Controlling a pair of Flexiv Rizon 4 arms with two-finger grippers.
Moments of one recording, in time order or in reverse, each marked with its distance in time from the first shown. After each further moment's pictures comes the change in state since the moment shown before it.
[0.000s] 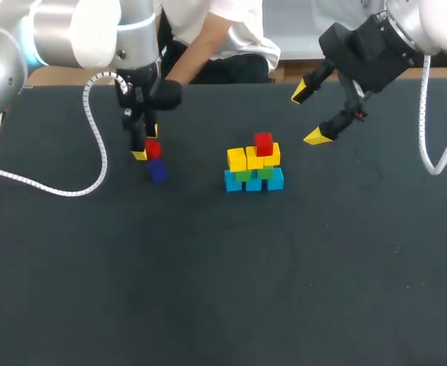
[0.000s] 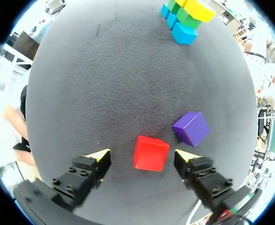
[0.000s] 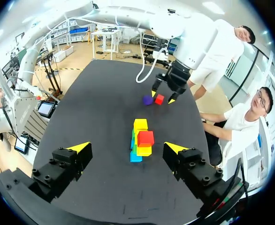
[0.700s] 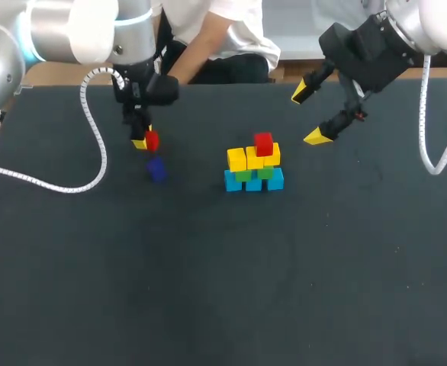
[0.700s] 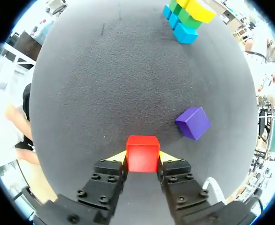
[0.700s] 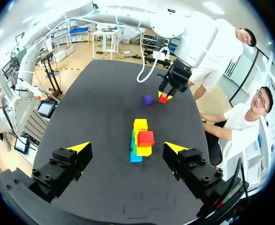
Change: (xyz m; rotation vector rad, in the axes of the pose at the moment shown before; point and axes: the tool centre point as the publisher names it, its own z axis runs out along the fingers) left arm 0.008 0.004 -0.011 -0.012 0.012 -0.007; right arm 0.000 0.000 0.000 0.000 0.000 0.000
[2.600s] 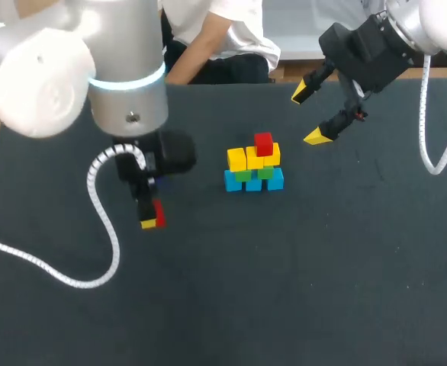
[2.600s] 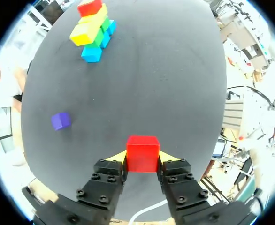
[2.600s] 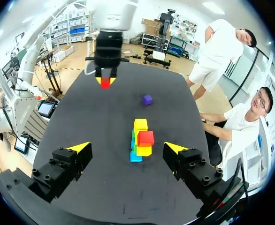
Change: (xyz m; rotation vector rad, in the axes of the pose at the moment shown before) left arm -0.083 -0.249 -0.028 -0.043 0.027 -0.400; right arm 0.000 0.000 0.000 0.000 0.000 0.000
